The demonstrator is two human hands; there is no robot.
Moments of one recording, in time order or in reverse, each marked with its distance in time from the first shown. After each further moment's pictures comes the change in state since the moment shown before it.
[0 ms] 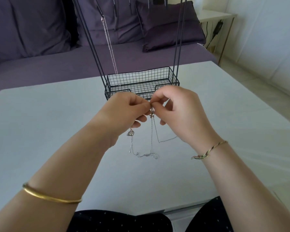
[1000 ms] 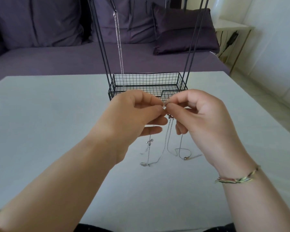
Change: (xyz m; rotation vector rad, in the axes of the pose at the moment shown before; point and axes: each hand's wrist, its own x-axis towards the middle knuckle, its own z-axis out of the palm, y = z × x) left_hand -0.013 0.012 0.016 -0.379 0.083 0.003; right_hand 0.002 0.005 -0.016 0.405 -0.014 0.167
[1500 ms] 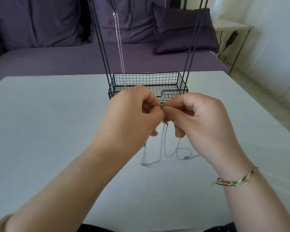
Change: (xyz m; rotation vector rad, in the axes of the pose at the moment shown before) left_hand -0.007 0.001 0.002 0.507 0.110 0.299; right_hand -0.004 -0.005 0.002 -0.076 -0.036 -0.016
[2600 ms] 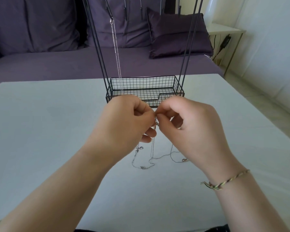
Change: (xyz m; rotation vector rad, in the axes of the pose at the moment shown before) left_hand 0.005 -0.006 -0.006 -0.144 -0.076 -0.147; right_hand -0.002 0.005 0.008 -0.503 0.134 -0.308
